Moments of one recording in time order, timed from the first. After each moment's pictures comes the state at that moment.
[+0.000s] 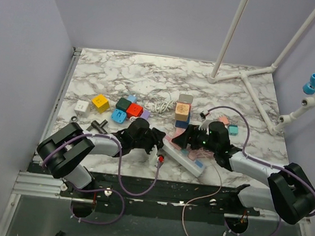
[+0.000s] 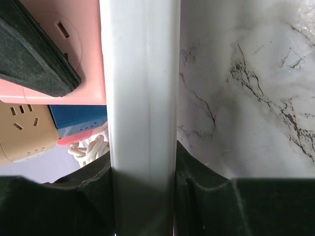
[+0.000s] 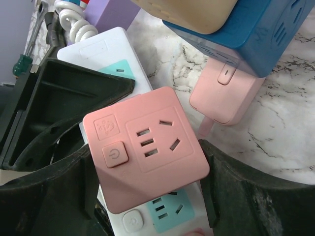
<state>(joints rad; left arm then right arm) -0.77 1.51 0.49 0.41 0.44 1.51 0.58 1.27 0.40 0.39 -0.32 0.59</state>
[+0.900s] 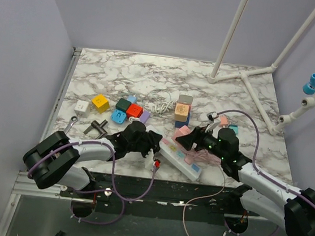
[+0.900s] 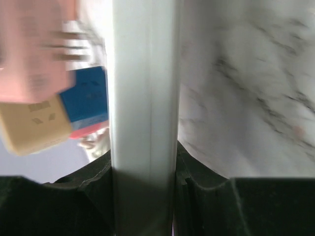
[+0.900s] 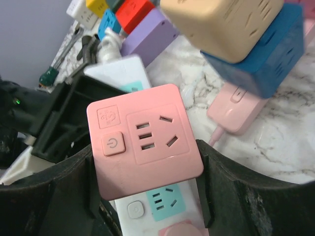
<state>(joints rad) -0.79 1.36 0.44 0.35 0.40 1.51 0.59 1.01 0.32 0.39 -0.29 0.54</state>
